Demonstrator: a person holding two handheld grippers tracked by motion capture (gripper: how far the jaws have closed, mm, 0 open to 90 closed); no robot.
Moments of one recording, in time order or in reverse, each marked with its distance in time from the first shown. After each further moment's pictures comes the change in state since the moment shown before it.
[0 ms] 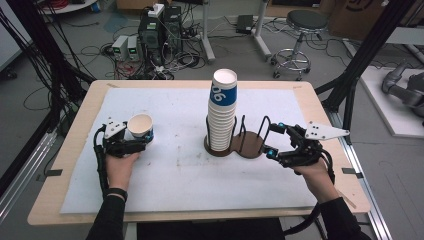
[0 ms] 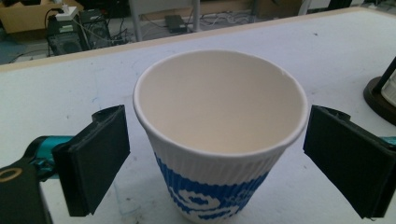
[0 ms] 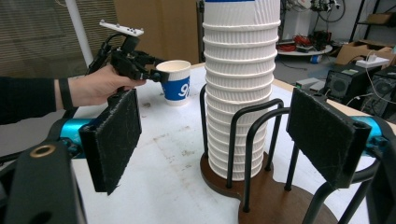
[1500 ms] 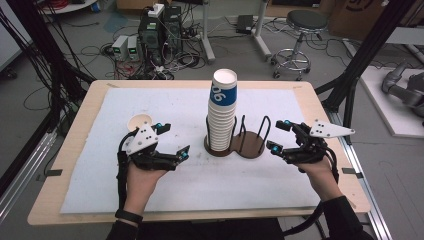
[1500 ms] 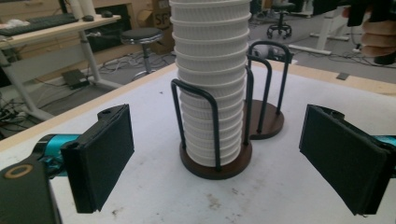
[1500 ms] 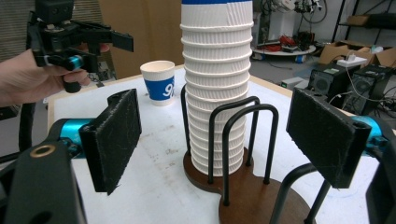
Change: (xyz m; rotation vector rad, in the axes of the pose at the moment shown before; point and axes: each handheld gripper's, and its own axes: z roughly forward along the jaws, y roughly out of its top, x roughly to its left) left arm -0.117 0.060 -0.038 -0.147 -0.417 0.178; right arm -0.009 0.000 -0.009 0.001 -0.059 0.000
